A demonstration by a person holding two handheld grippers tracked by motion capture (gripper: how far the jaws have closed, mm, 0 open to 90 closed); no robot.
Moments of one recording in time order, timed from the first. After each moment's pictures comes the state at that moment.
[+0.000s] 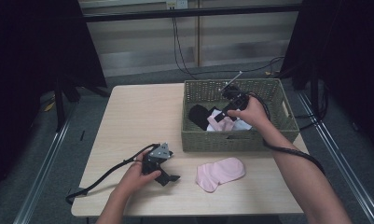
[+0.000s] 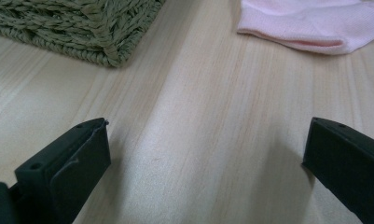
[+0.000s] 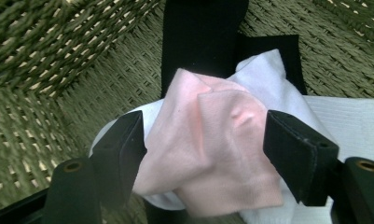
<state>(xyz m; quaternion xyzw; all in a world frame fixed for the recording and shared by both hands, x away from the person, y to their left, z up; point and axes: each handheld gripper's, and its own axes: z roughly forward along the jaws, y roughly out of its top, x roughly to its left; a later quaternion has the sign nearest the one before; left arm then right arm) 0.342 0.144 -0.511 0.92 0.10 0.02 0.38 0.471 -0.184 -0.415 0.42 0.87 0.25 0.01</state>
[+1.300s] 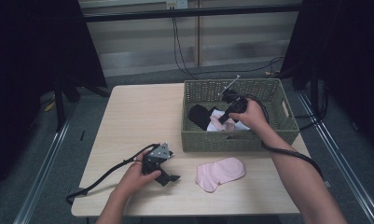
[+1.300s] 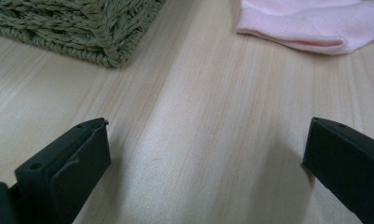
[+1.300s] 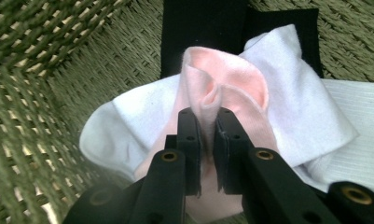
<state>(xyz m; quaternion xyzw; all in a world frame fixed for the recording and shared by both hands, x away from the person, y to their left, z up) 0.342 0.145 -0.511 0.92 0.10 0.02 0.38 0.469 -0.185 -0.426 0.41 0.88 0.23 -0.01</state>
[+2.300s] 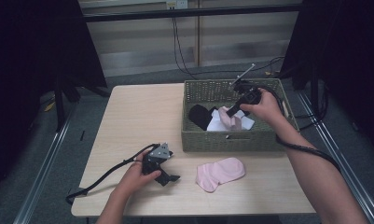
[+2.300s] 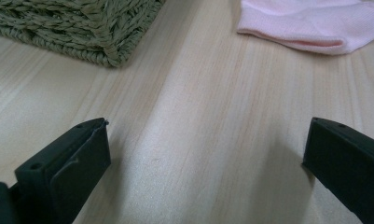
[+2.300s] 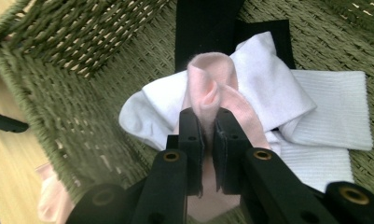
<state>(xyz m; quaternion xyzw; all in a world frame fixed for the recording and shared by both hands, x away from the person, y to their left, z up) 0.342 0.144 -0.511 0.92 0.10 0.02 0.38 0.458 -0.214 -0.379 0.42 0.87 0.25 -0.03</state>
